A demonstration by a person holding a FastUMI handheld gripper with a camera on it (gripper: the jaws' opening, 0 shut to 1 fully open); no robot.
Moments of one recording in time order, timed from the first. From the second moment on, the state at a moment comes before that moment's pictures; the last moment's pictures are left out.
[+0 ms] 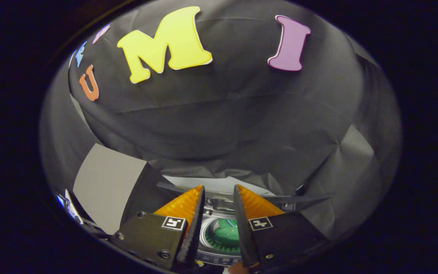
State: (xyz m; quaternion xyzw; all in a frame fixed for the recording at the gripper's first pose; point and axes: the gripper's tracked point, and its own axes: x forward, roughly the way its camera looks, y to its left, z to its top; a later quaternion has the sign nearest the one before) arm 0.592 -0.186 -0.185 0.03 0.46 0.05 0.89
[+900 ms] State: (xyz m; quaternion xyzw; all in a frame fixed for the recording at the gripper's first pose) arm 0.627 -0.194 -0.259 0.05 0.51 0.04 0.86
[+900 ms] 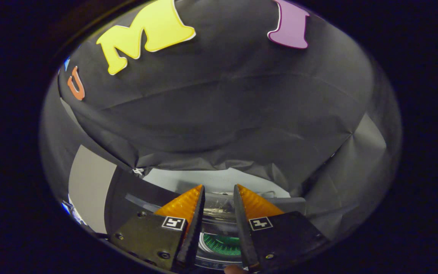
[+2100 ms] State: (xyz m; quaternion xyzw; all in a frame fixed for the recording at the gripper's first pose) arm 0.557 -0.194 -0.239 0.04 0.42 -0.02 0.90
